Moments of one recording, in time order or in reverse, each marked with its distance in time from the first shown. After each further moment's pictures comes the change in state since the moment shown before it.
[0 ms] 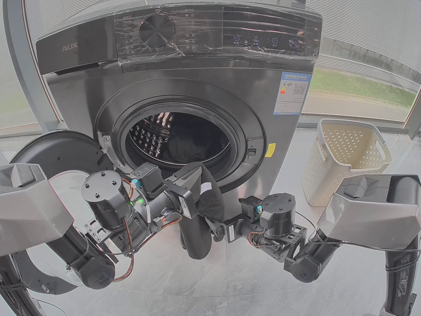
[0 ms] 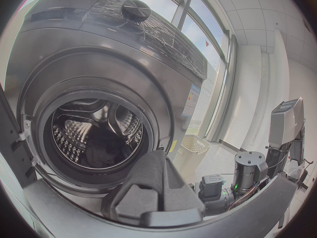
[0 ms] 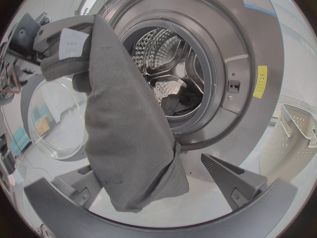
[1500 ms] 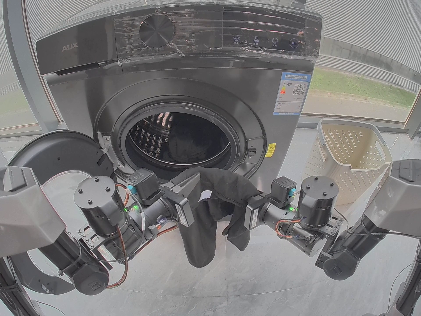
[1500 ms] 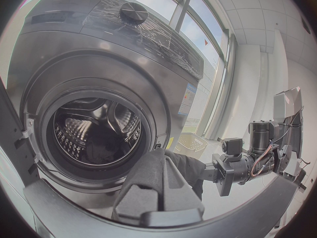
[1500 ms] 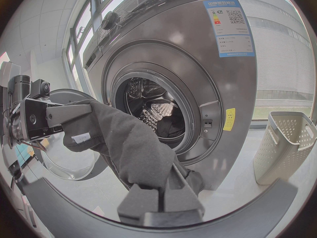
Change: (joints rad) left arm -0.016 -0.040 0.063 -0.001 0.002 -0.001; right arm -0.015 -0.245 0.167 -0.045 -0.015 0.062
